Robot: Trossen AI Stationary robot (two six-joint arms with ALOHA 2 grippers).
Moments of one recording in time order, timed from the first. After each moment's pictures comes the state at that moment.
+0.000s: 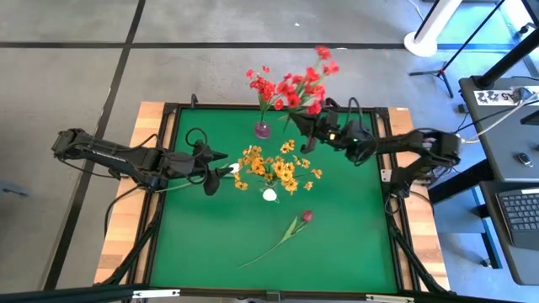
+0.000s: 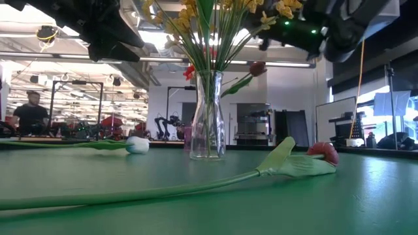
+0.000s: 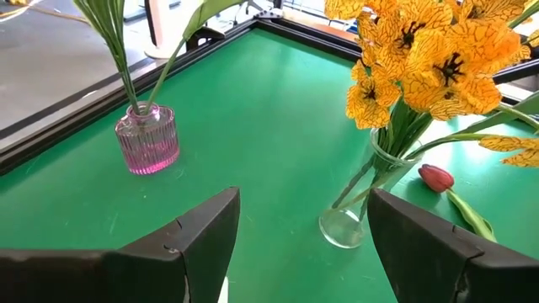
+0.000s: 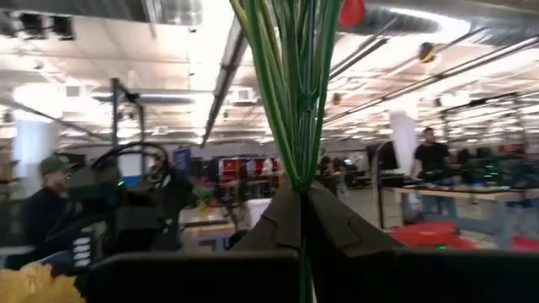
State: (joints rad) left arm -0.15 0.84 0.56 -0.20 -0.51 -0.43; right arm -0.31 1.52 0.69 1.33 -0.06 0.07
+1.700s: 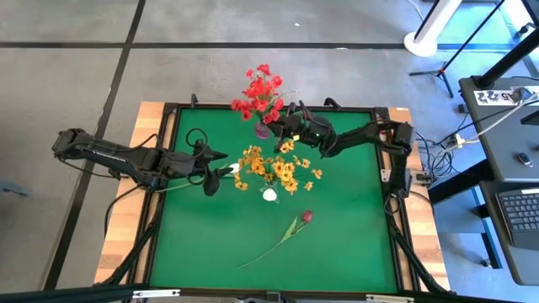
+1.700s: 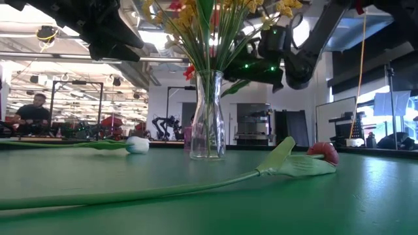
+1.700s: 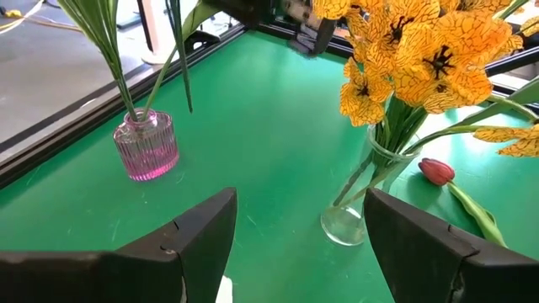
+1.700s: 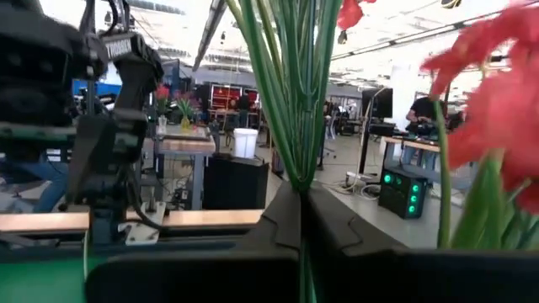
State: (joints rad) left arm -0.15 0.84 0.56 -0.20 -0.51 -0.39; right arm -0.36 1.95 0.92 1.29 -0.12 -0.08
